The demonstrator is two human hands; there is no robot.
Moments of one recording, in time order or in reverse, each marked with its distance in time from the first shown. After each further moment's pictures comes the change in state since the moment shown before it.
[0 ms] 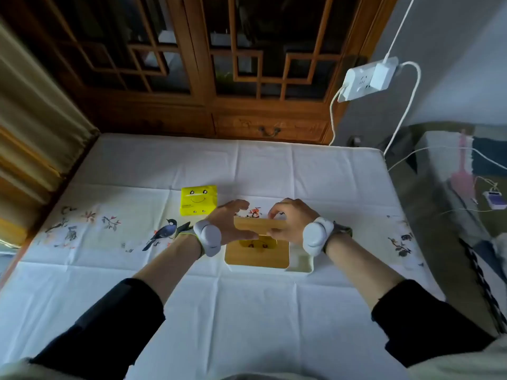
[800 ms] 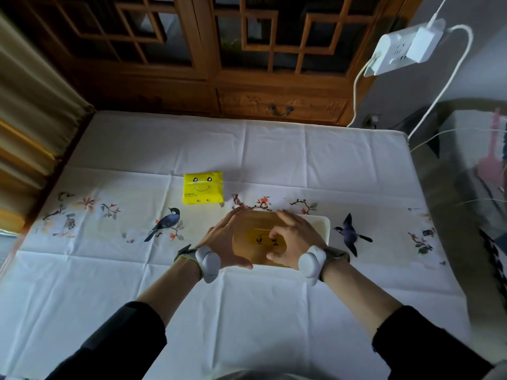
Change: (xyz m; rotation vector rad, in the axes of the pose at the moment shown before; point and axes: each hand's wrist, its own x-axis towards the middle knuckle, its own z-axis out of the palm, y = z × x) left_hand 0.003 -0.074 0.044 0.040 -0.019 0.107; right_hand 0.015 0.033 0.076 -0.125 -0.049 -0.009
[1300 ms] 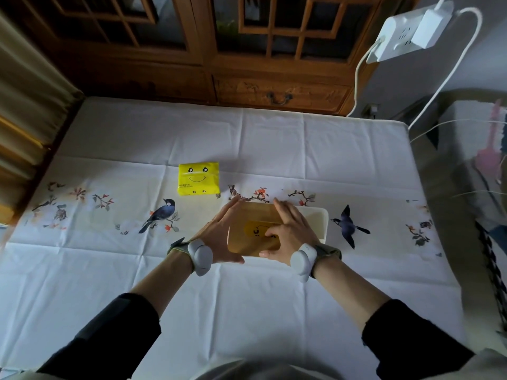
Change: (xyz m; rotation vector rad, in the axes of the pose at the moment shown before) left_hand 0.002 -0.009 0.003 -0.044 -0.016 0.148; right_hand -0.001 -0.002 0.014 -0.060 0.019 -0.003
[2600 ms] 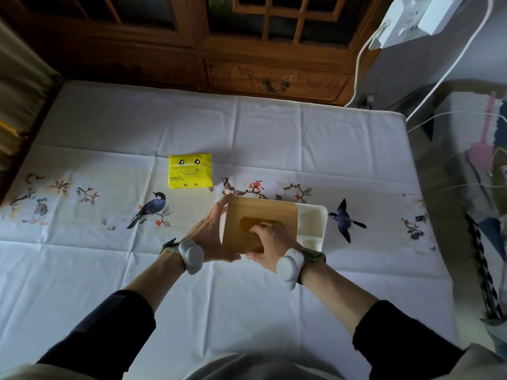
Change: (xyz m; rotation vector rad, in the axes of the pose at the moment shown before) left_hand 0.003 -0.019 0.016 -0.132 0.034 -0.104; right_hand 0.004 -0.034 0.006 0.127 -0.202 0.094
